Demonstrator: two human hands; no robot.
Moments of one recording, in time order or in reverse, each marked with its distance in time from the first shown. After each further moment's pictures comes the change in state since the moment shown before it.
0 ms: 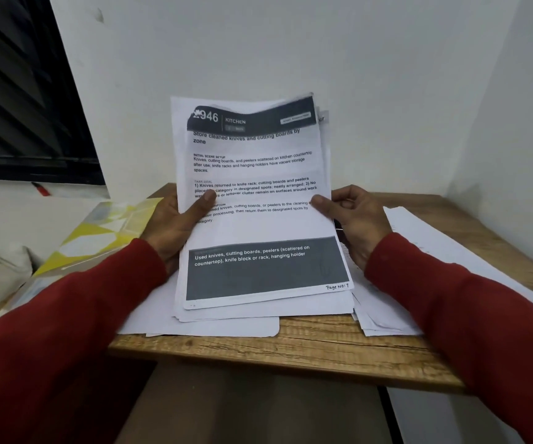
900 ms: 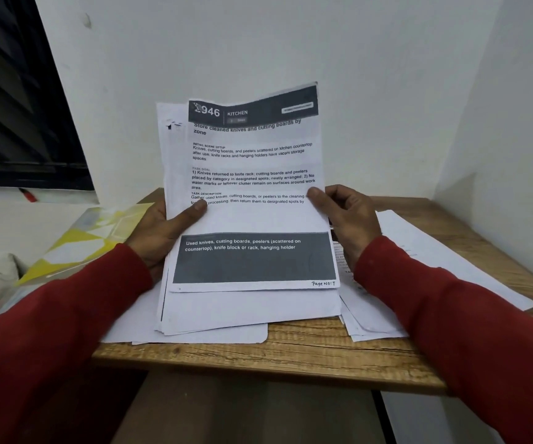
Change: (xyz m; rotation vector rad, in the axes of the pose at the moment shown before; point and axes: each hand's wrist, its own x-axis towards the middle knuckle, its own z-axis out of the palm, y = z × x) left_hand -0.002 0.002 -0.001 -0.025 -0.061 -0.055; right_hand -0.004 -0.006 -0.003 -0.121 -0.021 -0.145
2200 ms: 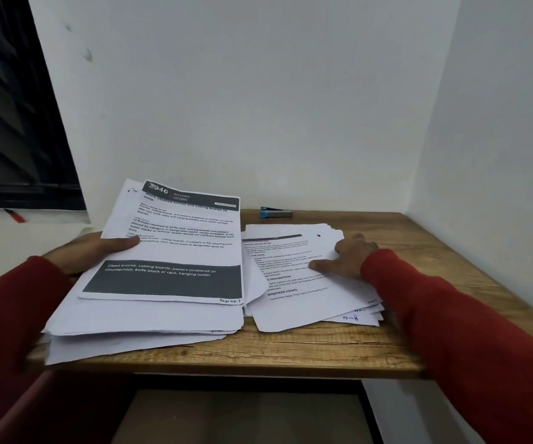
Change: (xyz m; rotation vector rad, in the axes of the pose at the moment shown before) left_hand 0.008 0.035 -0.111 0.351 0.028 -0.361; right_hand -0.004 -0.006 -0.047 -1.556 -0.313 0.412
